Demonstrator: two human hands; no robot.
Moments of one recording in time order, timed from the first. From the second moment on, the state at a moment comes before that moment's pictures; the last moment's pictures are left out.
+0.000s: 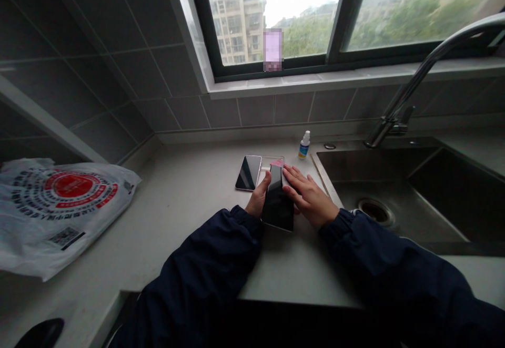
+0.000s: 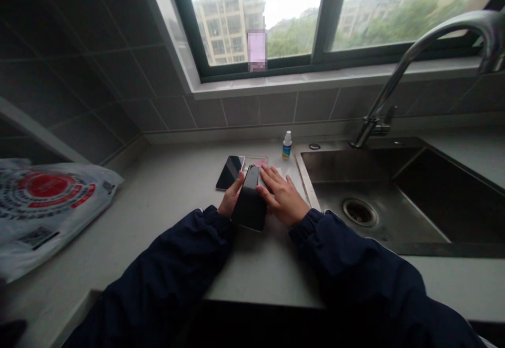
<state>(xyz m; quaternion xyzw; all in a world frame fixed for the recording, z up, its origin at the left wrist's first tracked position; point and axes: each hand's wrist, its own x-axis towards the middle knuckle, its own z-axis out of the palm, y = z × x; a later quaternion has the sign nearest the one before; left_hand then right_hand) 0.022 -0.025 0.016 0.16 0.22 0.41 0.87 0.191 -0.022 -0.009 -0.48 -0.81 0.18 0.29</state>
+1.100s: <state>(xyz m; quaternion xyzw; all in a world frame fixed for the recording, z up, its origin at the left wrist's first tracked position) 0.010 -0.026 0.009 0.28 0.26 0.32 0.87 0.195 -0.020 -0.002 -0.46 -0.71 0.24 0.48</state>
